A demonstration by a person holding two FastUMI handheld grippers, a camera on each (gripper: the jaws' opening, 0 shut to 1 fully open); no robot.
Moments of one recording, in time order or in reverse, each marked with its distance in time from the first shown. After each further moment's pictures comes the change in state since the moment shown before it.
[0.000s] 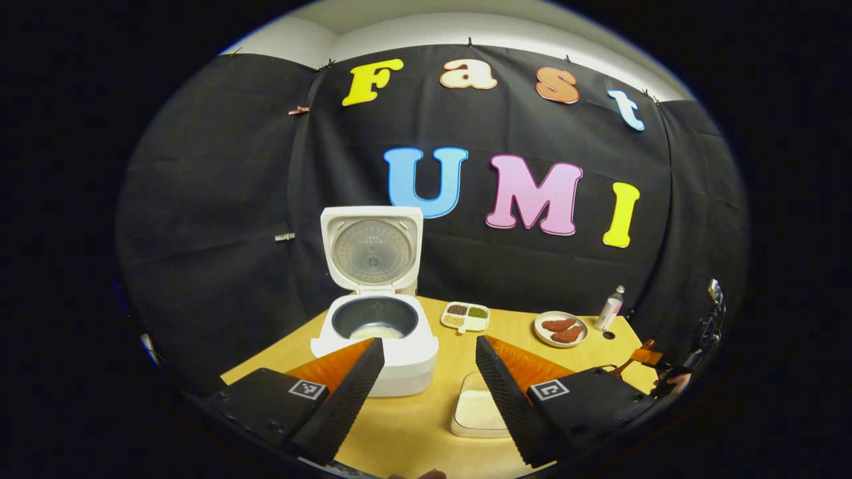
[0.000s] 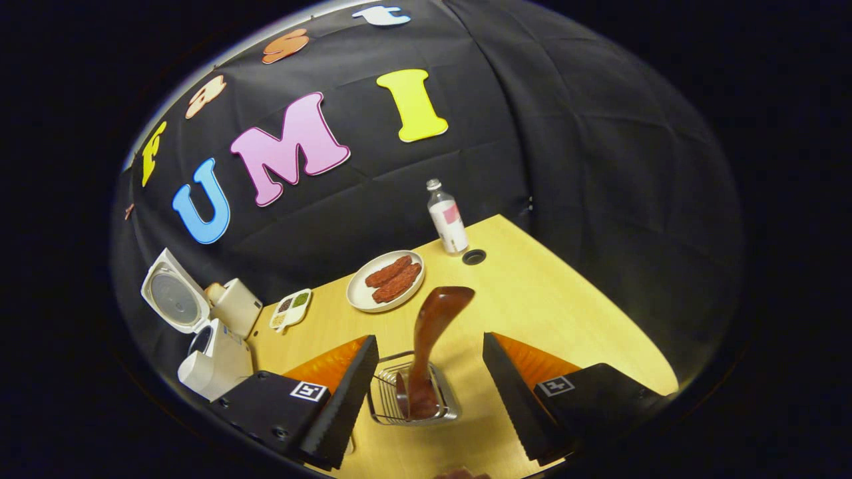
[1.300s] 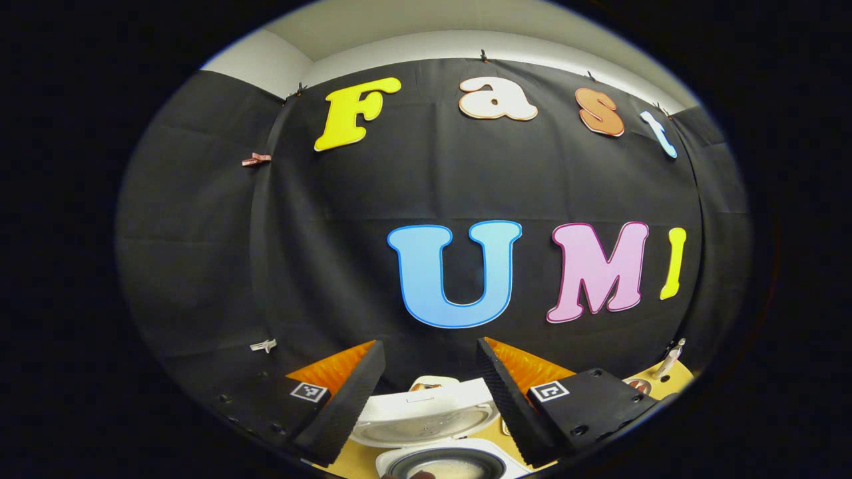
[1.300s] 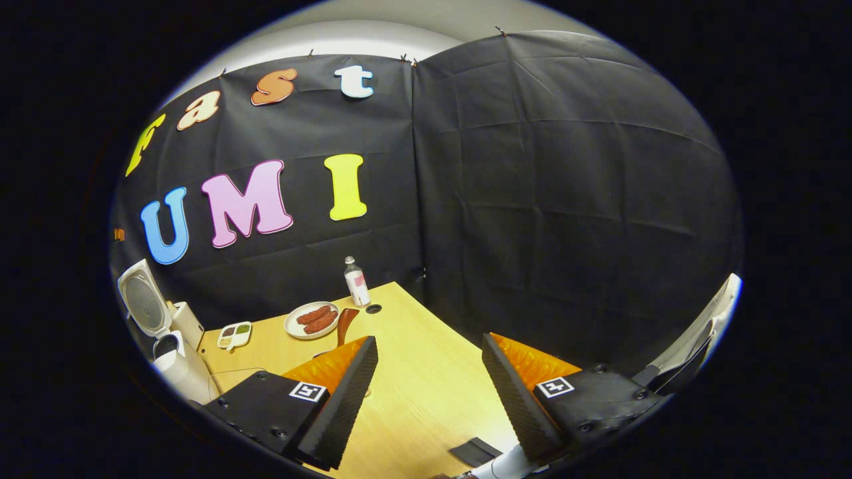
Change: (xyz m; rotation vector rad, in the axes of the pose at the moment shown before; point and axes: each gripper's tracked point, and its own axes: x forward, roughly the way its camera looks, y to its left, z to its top) left arm 0.296 0.127 0.234 0.090 -0.223 -0.055; right arm -0.228 -0.041 0.039 -0.036 -0.287 -0.388
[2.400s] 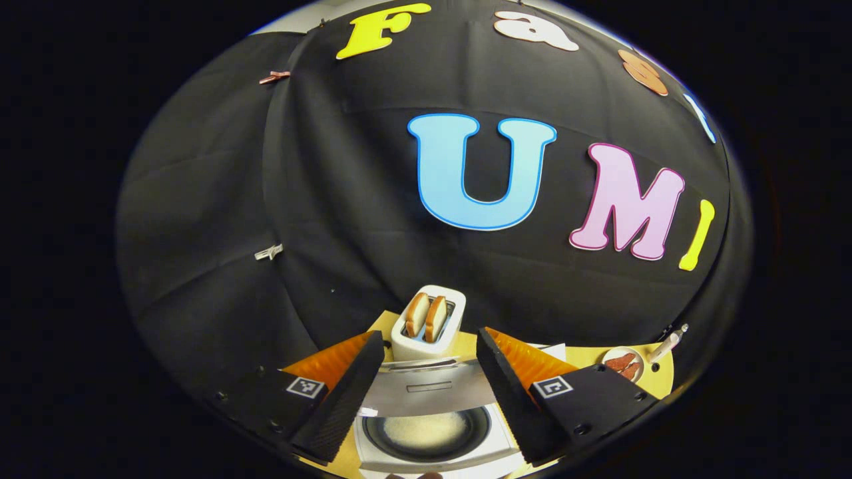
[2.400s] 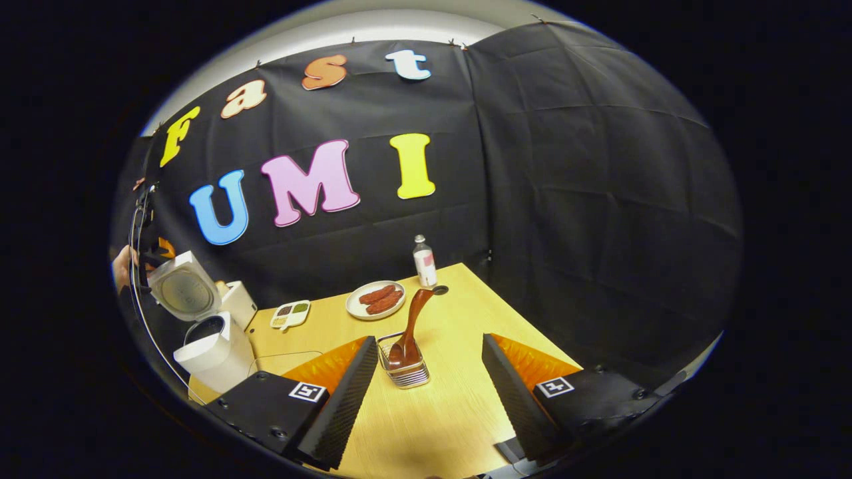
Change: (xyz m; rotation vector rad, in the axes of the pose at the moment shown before) left arm -0.041 -0.020 -0.130 -0.104 0.429 0.104; right arm 0.013 0.082 -0.025 -0.058 0.094 0.323
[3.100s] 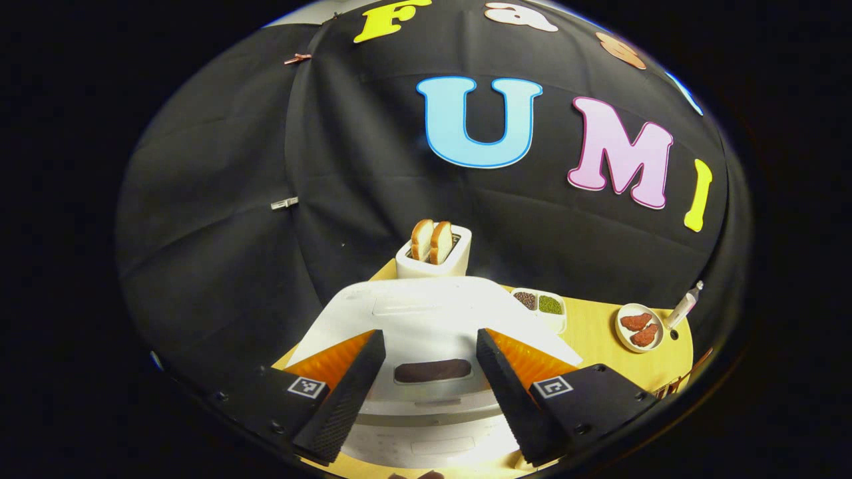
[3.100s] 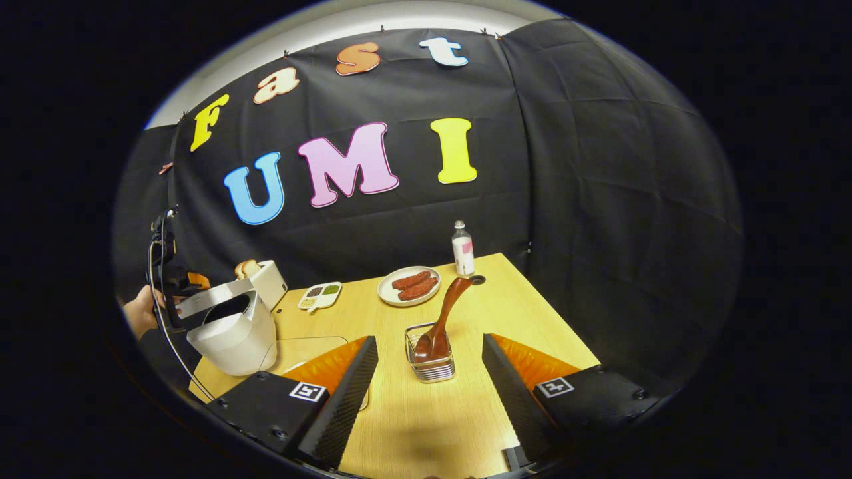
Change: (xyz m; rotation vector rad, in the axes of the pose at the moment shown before) left arm -0.018 -0.008 -0.158 -0.012 0.058 0.051; right arm 0.016 0.022 -0.023 -0.020 0.075 0.144
